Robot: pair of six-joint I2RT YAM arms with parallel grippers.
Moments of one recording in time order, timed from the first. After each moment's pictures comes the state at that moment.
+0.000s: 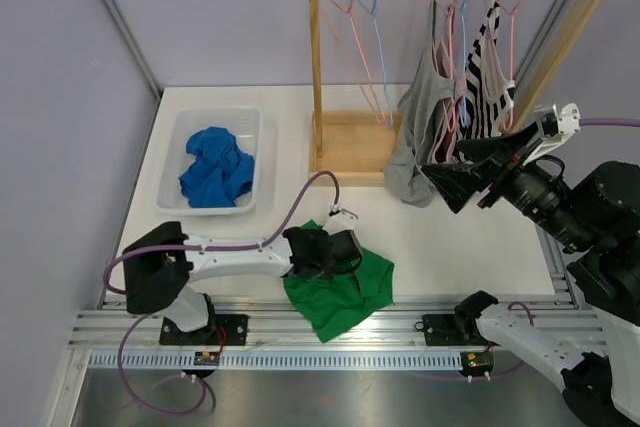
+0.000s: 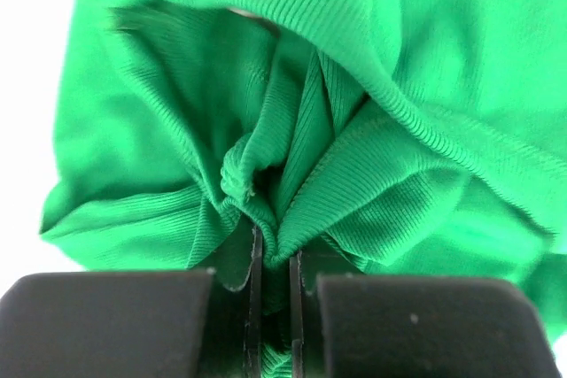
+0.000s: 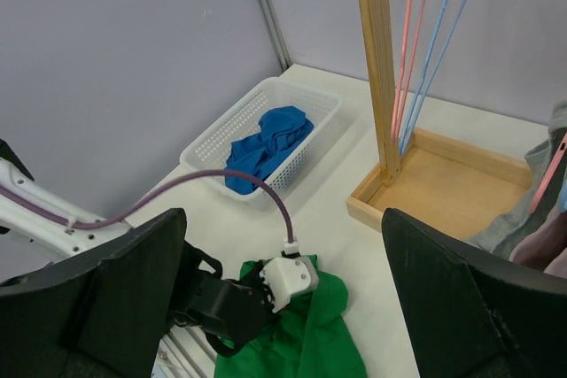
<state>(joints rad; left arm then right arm) -1.24 1.58 0.95 -0.58 -0.40 -0.66 0.55 0.81 1.60 -0.75 -0.18 0.28</state>
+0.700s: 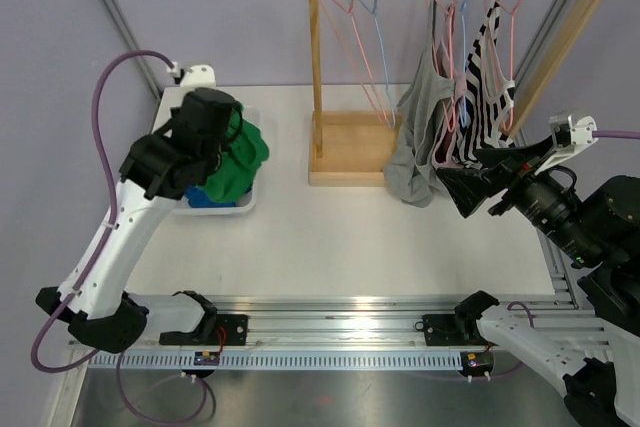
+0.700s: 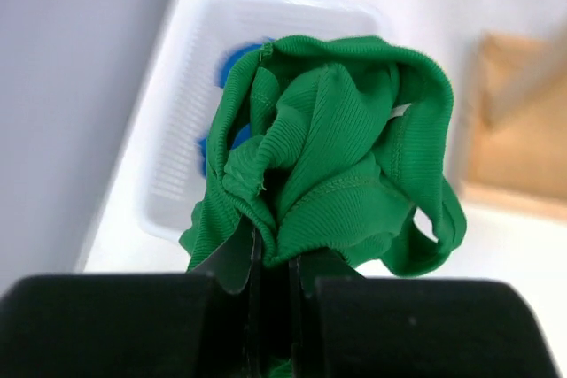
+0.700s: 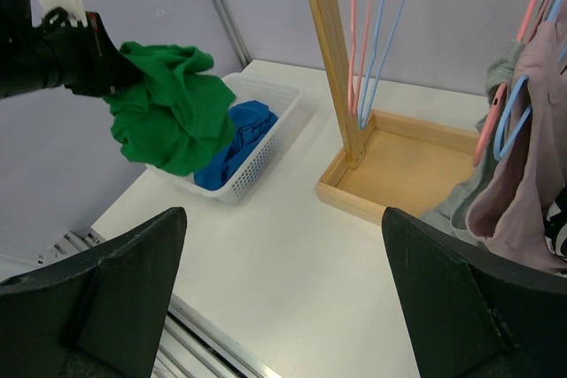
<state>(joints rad) -0.64 1.25 1.68 -1.11 -0.75 -0.40 0.55 0.76 1.59 -0.83 -0.06 0.28</state>
